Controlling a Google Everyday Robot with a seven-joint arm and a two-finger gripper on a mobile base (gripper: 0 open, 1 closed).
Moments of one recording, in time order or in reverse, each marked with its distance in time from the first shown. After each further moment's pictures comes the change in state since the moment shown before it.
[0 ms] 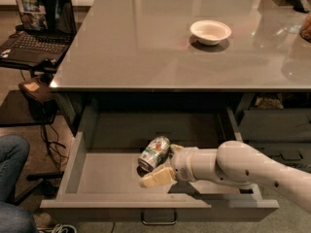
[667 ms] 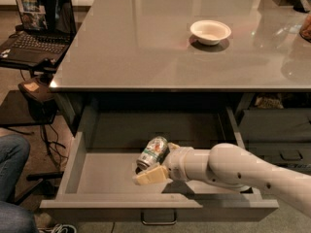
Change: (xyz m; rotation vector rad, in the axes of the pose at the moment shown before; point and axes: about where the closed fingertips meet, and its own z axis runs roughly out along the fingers) arm -0.008 0.001 0.012 0.047 -0.017 0.002
